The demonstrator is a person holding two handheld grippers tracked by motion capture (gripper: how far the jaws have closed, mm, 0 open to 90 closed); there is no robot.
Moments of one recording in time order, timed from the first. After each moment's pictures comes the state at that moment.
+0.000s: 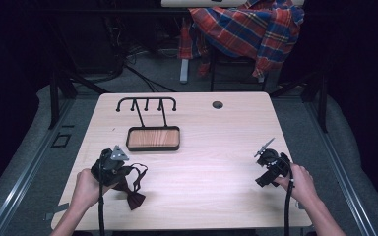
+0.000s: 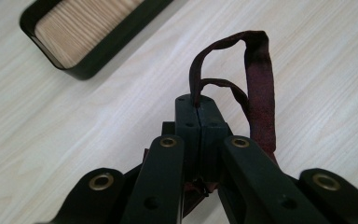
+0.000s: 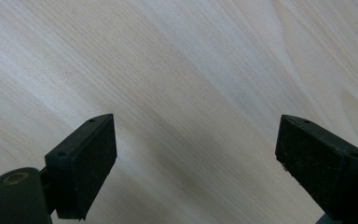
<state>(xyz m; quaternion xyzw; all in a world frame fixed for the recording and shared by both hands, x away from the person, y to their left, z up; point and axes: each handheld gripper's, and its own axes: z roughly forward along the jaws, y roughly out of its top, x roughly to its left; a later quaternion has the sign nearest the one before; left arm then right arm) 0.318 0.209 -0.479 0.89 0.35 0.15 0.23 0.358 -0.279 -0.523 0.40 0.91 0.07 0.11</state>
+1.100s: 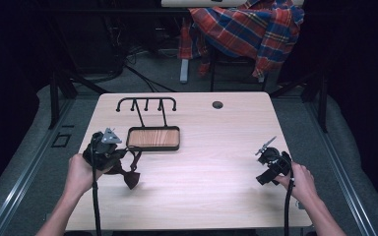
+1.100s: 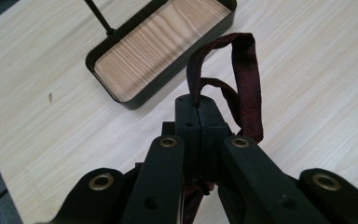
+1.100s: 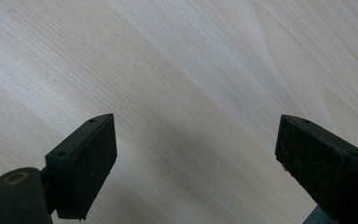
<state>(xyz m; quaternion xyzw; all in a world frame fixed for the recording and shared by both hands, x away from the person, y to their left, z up) 0.338 0.219 -0.435 0.88 0.36 0.19 0.25 0.361 -0.282 -0.517 0.40 0.91 0.06 0.12</state>
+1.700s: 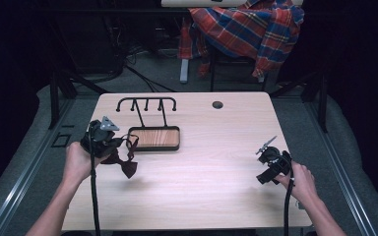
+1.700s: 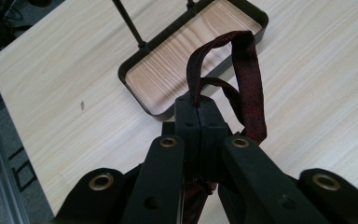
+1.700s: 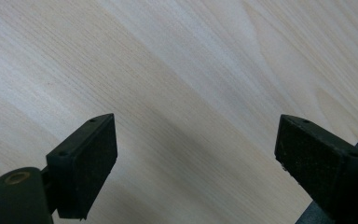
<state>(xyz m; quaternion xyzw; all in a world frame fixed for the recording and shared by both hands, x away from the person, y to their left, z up) 0.362 0.225 -0.419 0.87 0.38 0.21 0.24 0.360 -0.282 -0.518 0.42 0.90 0.08 0.13</state>
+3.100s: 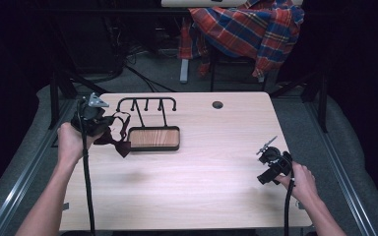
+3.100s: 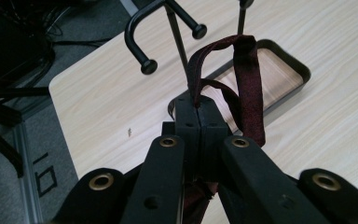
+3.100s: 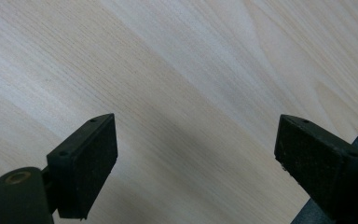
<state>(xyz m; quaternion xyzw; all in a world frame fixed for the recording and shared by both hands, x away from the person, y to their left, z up) 0.395 0.240 -0.381 0.83 0.41 0.26 0.27 0.360 -0.283 -0.516 0.42 0.90 0.06 0.12</state>
